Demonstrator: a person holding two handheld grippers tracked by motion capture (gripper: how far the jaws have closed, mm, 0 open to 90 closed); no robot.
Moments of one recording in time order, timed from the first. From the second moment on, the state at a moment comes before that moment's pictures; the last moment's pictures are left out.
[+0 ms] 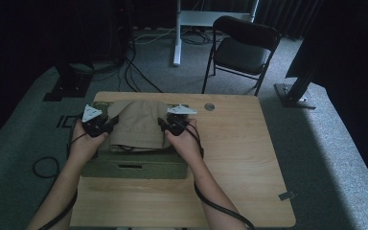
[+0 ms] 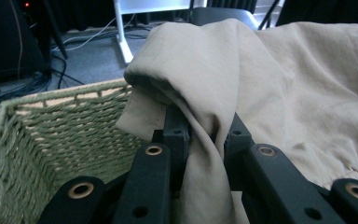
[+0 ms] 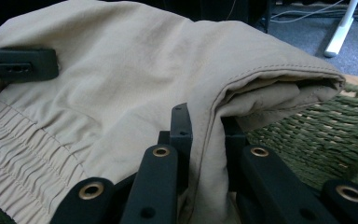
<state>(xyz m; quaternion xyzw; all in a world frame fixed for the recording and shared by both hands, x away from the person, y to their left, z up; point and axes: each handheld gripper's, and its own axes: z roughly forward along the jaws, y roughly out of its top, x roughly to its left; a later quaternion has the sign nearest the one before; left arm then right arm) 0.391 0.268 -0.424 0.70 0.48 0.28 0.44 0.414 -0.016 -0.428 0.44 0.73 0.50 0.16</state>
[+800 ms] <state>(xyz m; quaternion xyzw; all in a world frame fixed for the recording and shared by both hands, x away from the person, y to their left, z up) 0.416 0.277 -0.477 0.70 0.53 0.26 0.40 0.438 0.018 -0.475 0.45 0.78 0.40 0.16</state>
